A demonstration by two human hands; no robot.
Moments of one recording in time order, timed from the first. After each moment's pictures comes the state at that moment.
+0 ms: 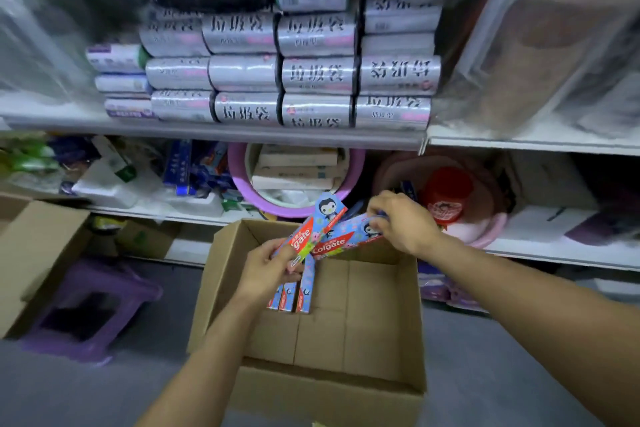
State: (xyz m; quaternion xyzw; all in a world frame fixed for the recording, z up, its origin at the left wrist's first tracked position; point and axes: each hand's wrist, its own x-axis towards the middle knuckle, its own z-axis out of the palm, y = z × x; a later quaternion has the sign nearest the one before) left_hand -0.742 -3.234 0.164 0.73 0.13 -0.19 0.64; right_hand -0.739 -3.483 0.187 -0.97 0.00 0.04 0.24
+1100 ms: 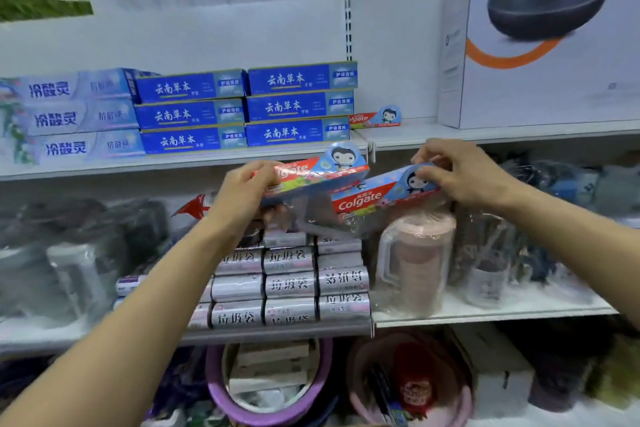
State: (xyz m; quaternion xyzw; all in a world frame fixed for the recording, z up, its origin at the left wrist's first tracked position) left_hand -0.685 -3.292 0.558 0.70 -0.27 0.01 0.66; right_hand -0.793 -3.585 0.571 -0.91 -0.01 -0.33 0.23
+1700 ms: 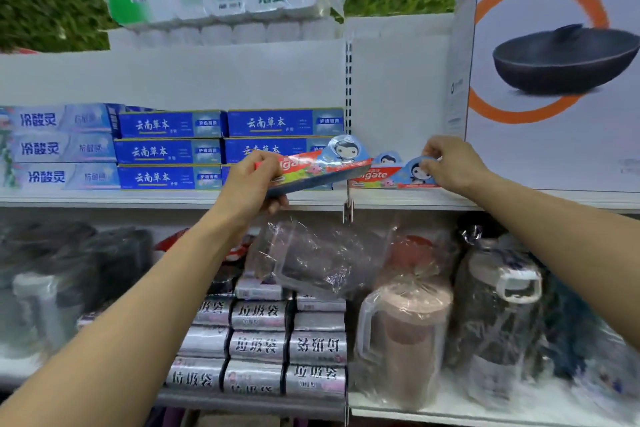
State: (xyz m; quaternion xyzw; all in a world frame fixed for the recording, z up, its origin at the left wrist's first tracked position) left_hand -0.643 -3.385 0.614 0.68 -0.25 0.10 0.68; right_hand -0.678 -3.698 0.641 -0.91 0.09 -0.37 0.17
